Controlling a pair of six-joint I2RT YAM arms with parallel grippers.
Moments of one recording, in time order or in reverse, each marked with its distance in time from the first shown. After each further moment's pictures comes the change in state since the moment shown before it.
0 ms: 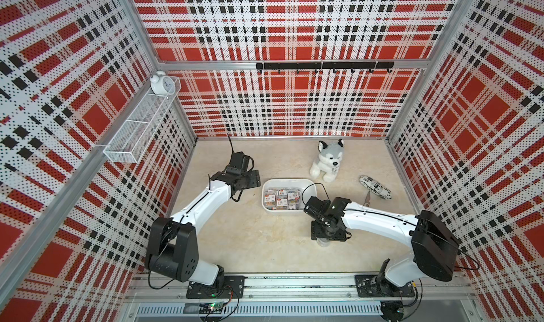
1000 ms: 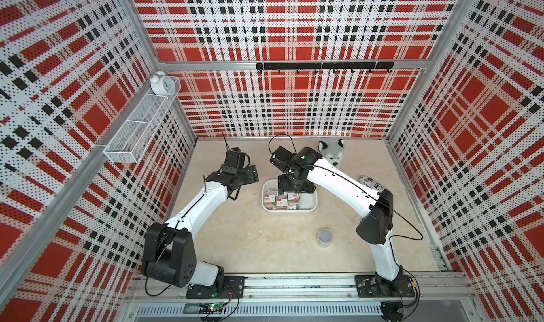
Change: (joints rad) left arm 0.022 -0.053 -0.004 0.048 0.000 0.000; right arm -0.047 0.570 1.201 -0.459 0.098 -0.153
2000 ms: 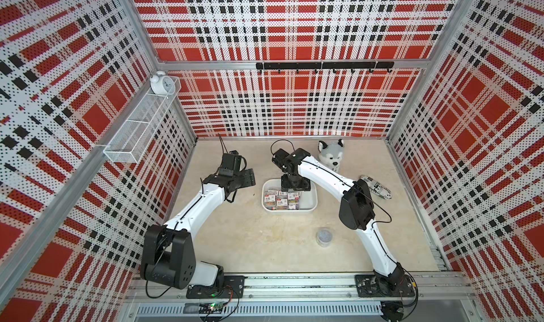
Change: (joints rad) left arm 0.047 -0.009 -0.043 0.001 0.043 0.054; right arm -0.105 0.257 0.032 0.094 -0.011 -0.057
